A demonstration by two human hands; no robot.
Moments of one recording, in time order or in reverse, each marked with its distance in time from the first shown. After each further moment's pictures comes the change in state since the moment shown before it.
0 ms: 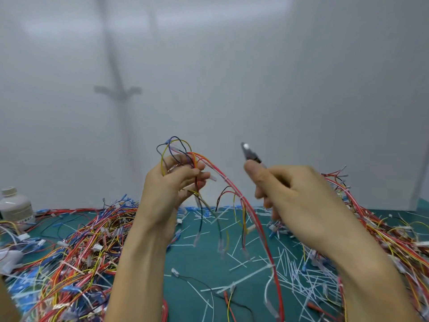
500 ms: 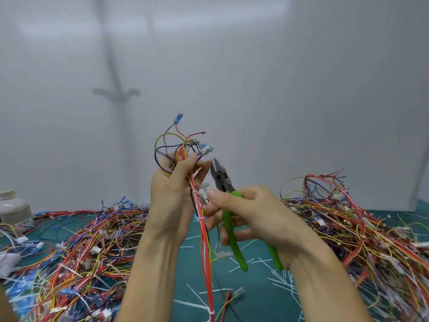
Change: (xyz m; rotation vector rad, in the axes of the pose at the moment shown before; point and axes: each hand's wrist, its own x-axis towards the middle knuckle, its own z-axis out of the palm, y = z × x) left_hand 0.003 -0.011 0.021 -0.277 -0.008 0.125; right_hand 0.008 -0.001 0.039 0.750 -0.492 0.217
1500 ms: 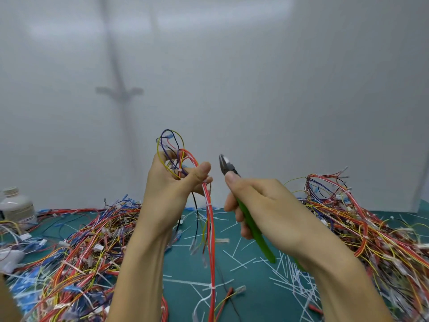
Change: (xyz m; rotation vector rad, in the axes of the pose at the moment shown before) left_hand -0.002 0.016 -0.013 0.514 -0.075 0.121; right_hand -0.005 -0.004 -0.005 -0.354 0.215 -0.087
